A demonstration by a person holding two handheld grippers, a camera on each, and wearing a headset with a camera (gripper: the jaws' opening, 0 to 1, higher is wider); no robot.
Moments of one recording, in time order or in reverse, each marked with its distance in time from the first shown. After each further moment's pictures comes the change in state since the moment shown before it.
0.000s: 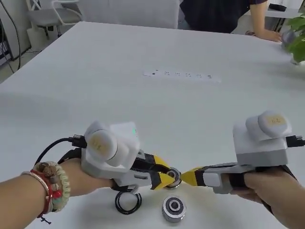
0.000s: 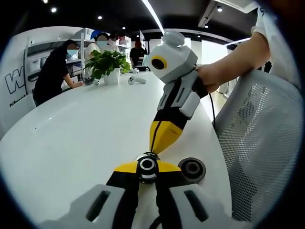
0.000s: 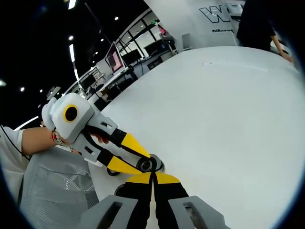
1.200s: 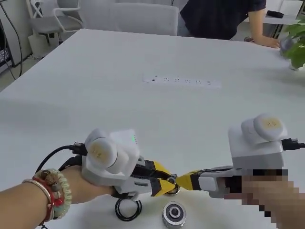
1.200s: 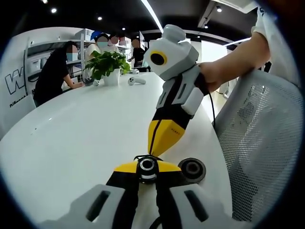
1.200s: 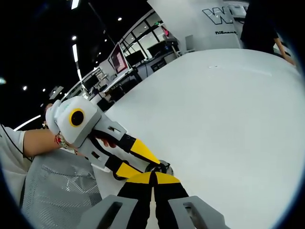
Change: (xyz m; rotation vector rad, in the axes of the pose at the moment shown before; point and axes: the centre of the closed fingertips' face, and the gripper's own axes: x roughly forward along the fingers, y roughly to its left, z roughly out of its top) left arm 0.001 -0.001 0.001 0.002 -0.007 0.001; right arm 0.003 0.013 0.009 -0.018 -0.013 0.027
